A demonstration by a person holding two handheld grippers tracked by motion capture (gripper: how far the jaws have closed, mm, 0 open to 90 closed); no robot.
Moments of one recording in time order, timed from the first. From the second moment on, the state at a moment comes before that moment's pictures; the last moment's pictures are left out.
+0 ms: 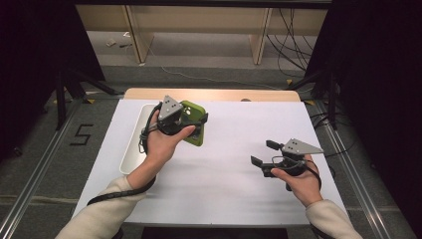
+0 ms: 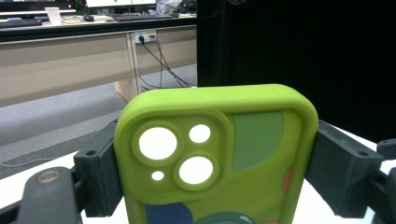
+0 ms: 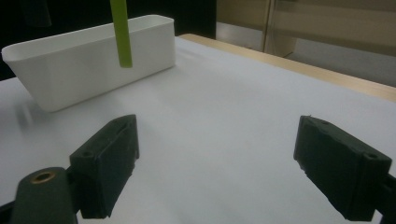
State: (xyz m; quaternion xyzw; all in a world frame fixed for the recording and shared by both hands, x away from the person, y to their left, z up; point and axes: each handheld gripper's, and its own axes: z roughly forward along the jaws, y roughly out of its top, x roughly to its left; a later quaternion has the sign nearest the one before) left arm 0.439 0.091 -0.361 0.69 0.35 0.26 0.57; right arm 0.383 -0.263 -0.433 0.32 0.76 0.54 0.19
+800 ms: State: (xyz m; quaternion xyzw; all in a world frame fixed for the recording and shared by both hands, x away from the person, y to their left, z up) left arm 0.444 0.103 -0.356 0.68 0.37 0.27 0.57; right arm 0.383 -0.264 -0.434 0.32 0.75 0.54 0.19
